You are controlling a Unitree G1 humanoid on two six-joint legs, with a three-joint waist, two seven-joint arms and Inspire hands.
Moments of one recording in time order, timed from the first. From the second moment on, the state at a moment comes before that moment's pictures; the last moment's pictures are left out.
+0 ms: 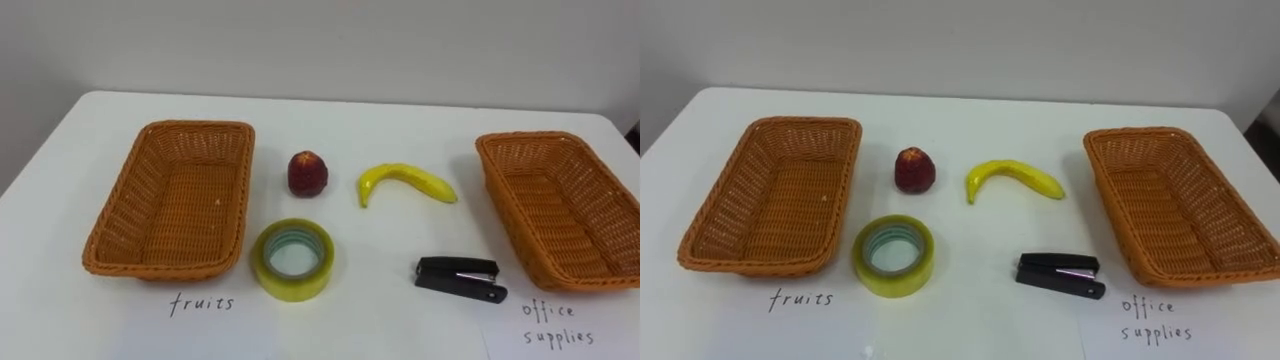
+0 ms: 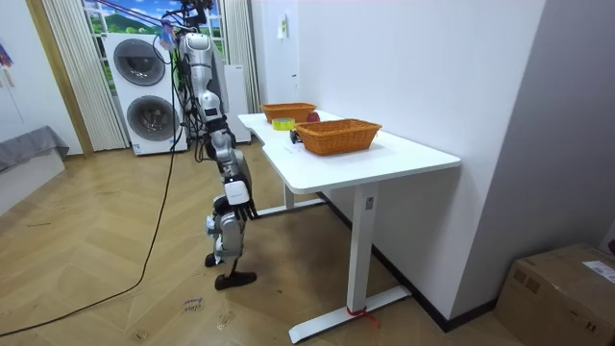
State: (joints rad) left arm 0.25 0.14 0.12 1.12 0.08 0.06 0.28; right arm 0.16 -0.19 0.01 1.29 0.52 0.05 0.00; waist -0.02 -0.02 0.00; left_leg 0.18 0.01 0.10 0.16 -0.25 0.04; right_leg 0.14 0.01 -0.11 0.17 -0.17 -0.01
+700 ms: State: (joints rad) left arm 0.30 0.15 0.27 1.09 0.08 0.06 0.29; right arm 0.23 -0.20 -0.41 1.18 0.77 0.04 -0.16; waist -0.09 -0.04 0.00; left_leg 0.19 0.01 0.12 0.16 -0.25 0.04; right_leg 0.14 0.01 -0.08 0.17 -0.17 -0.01
